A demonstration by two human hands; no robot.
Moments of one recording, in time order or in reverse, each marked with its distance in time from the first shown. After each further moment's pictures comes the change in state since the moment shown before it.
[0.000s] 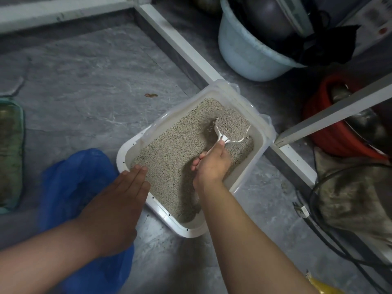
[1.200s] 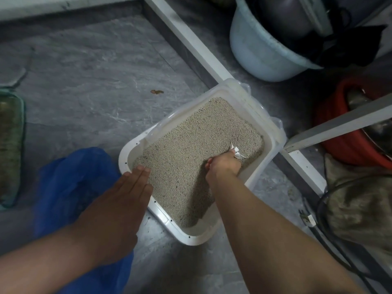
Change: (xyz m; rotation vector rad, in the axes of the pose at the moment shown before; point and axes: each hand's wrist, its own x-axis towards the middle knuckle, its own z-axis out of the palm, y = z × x) left_hand 0.001 0.002 0.000 -0.014 -0.004 -0.022; right_hand 0.064 0.006 -0.005 -0.279 0.245 0.234
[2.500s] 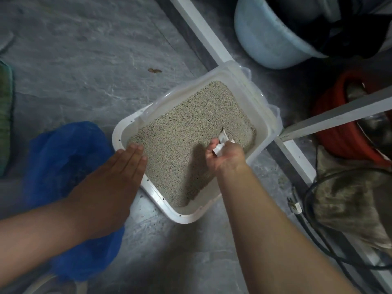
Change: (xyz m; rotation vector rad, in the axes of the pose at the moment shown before) left_hand 0.002 0.006 0.002 0.085 0.082 -0.010; right_hand -0.039 -0.025 -0.036 0.479 -0.301 0.284
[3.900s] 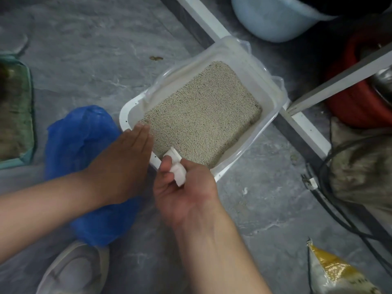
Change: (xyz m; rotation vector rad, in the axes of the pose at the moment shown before) left_hand 0.003 0.009 -0.004 0.050 -0.002 0.019; right_hand -0.152 0.085 -0.044 0.059 -0.232 0.497
